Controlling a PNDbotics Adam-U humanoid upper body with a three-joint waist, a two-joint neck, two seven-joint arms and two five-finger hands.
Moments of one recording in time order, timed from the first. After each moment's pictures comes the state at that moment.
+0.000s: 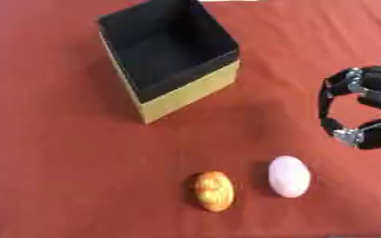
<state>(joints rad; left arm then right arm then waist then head) -0.37 0.50 0.07 -1.99 -0.15 -0.25 0.44 -0.30 -1.02 0.30 -1.98 0.39 0.01 0.40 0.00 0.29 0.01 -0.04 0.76</state>
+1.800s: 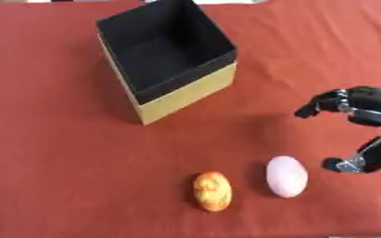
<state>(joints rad) -0.37 0.50 0.07 -1.99 -0.15 -0.25 0.43 -0.28 -1.01 0.36 -1.98 0.39 -0.01 0.52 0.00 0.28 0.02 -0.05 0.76</state>
